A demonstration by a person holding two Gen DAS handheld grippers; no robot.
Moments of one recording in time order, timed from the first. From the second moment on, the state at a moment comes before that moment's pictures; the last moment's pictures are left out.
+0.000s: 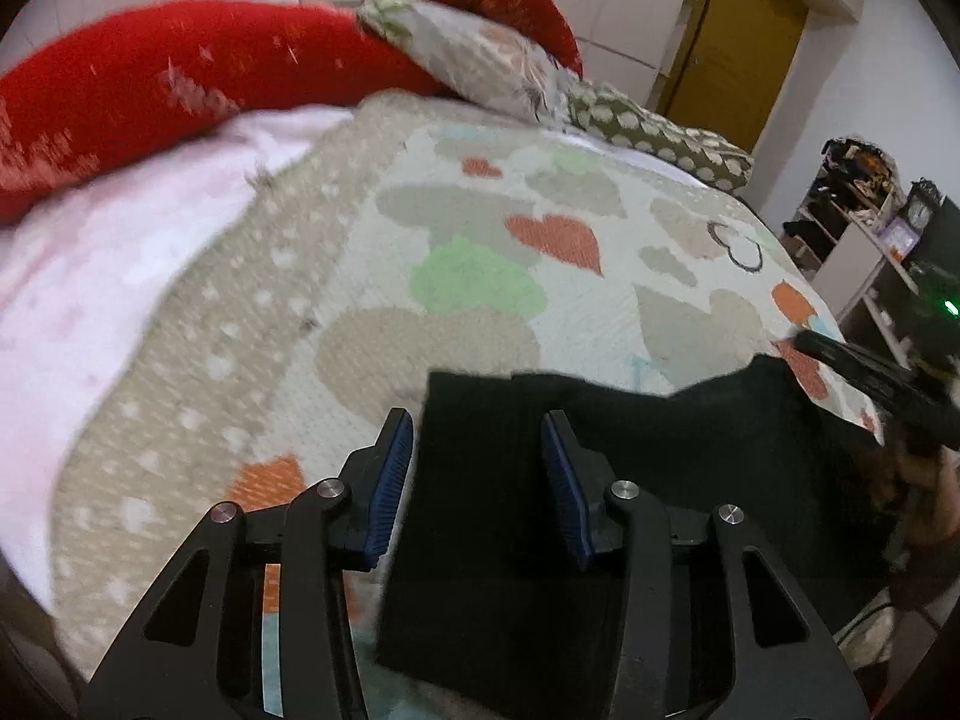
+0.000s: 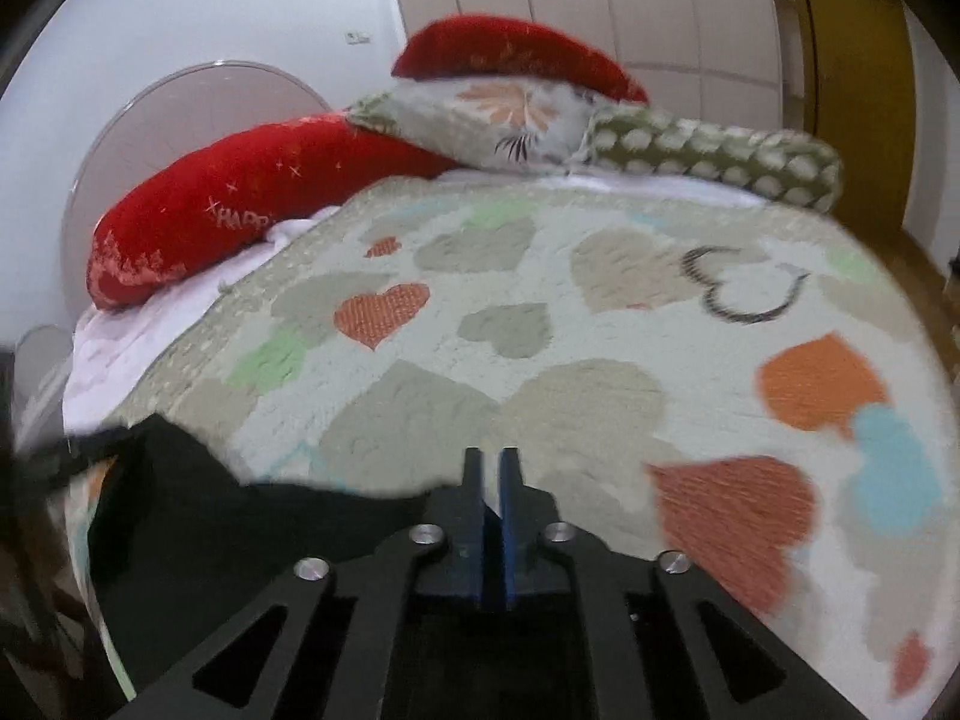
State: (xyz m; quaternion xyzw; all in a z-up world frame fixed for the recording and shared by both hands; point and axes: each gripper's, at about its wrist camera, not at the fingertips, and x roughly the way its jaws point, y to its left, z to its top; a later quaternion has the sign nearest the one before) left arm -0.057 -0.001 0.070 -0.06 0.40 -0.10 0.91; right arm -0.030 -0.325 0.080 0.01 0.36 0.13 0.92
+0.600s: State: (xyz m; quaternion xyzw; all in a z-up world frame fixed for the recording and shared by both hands) left arm -0.070 -0.066 0.089 -0.03 0.40 -0.16 0.90; right arm -0.011 -0.313 0.044 -0.05 0.39 0.10 0.91
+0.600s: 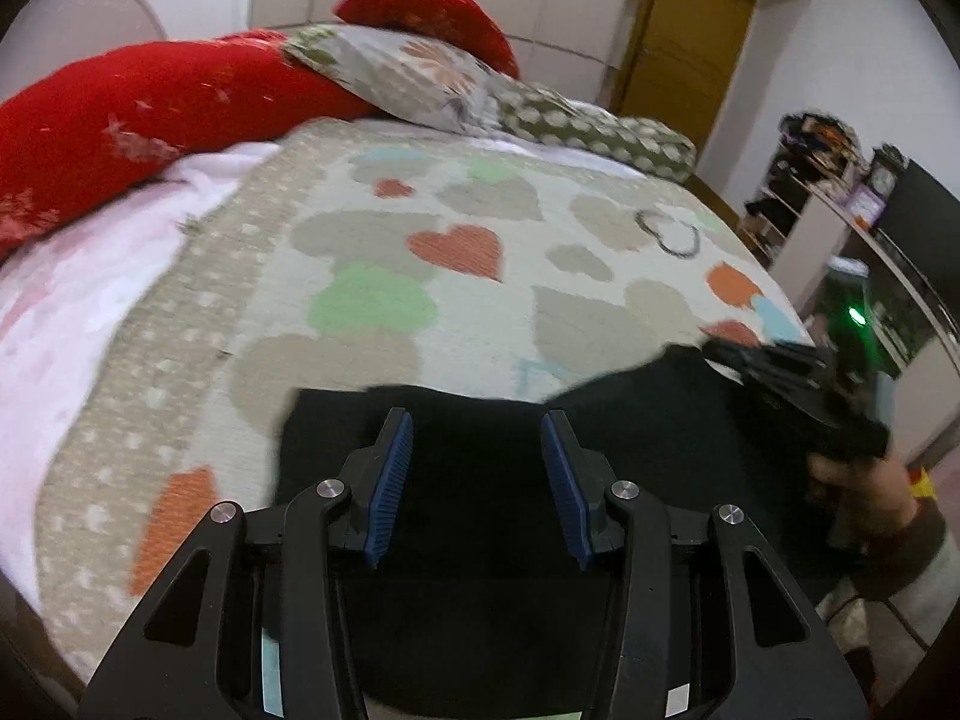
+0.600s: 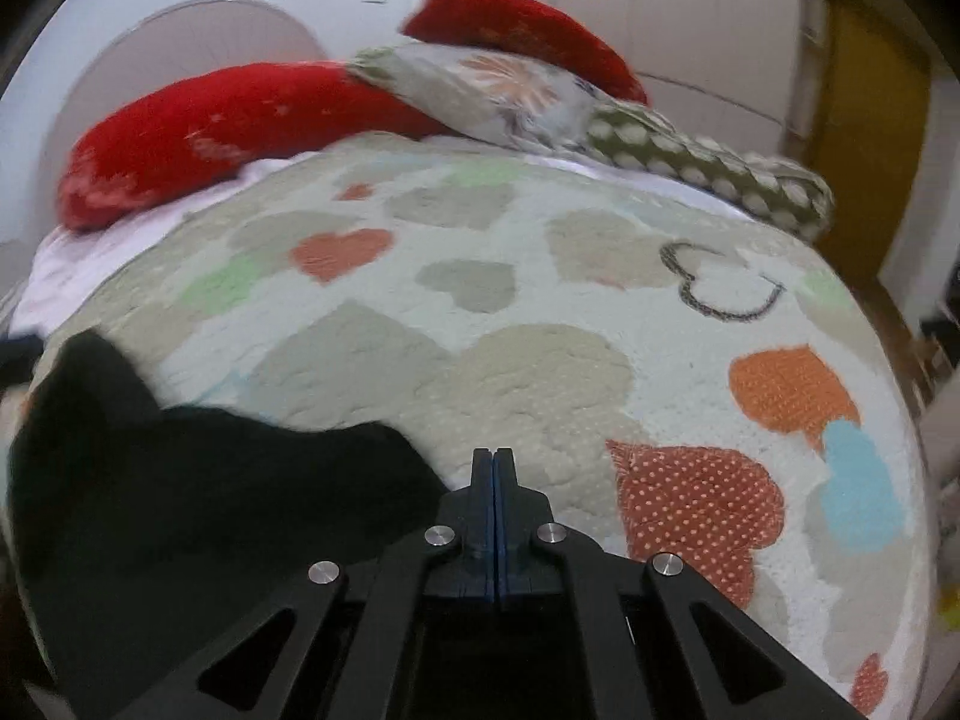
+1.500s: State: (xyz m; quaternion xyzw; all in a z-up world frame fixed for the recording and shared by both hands) left arm -0.026 -0.282 0.070 0.24 0.41 -0.42 0.77; right arm -0.186 -0.511 0.052 0.01 0.43 0.00 0.90
